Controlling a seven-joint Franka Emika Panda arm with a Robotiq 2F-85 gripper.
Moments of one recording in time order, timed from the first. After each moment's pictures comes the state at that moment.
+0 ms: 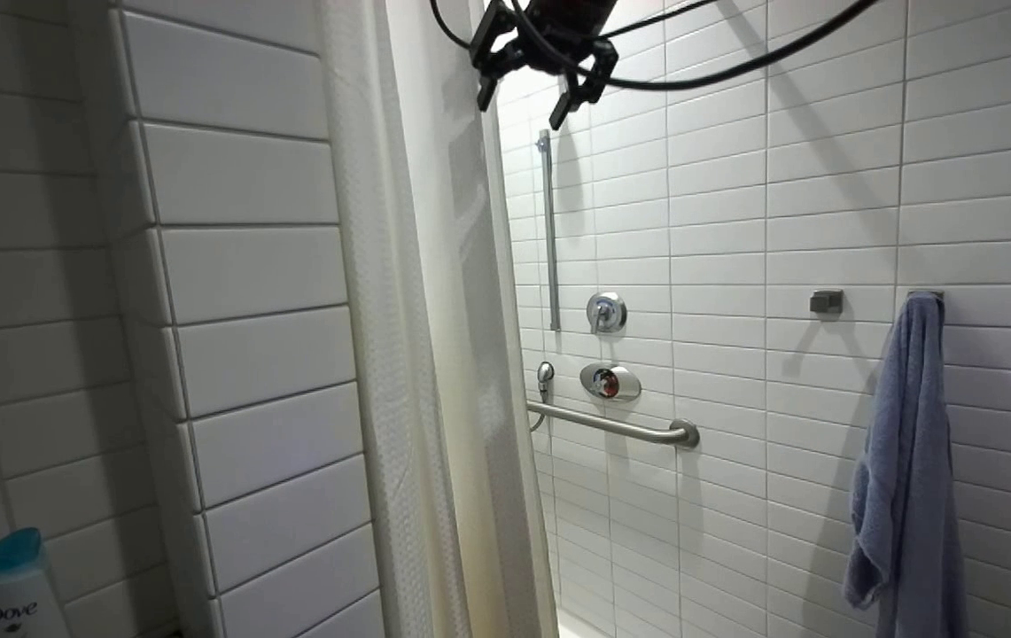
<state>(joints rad) 0.27 -0.41 0.05 -2.13 -0.31 2.62 -2.54</state>
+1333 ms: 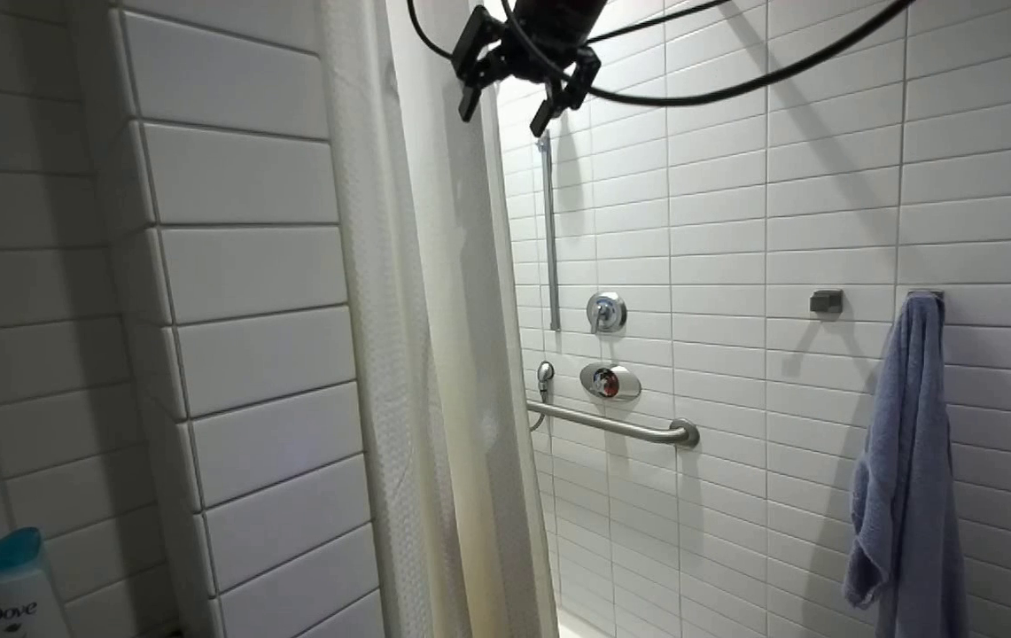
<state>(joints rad) 0.42 -0.39 -0.05 -2.13 -0.37 2.63 -2.61</state>
